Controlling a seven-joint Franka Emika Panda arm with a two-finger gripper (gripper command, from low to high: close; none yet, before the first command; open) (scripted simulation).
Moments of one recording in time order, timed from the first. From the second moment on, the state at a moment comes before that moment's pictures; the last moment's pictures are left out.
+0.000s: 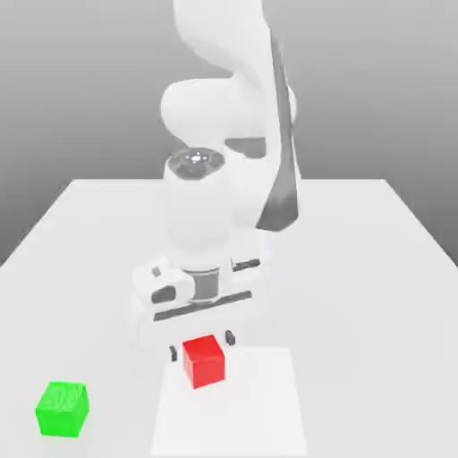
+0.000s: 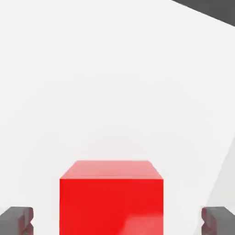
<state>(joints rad) 0.03 0.20 -0.10 -2.81 0.14 3.01 0.18</state>
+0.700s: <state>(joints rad) -0.01 0.01 -0.20 -2.75 -0.01 2.75 0.24</state>
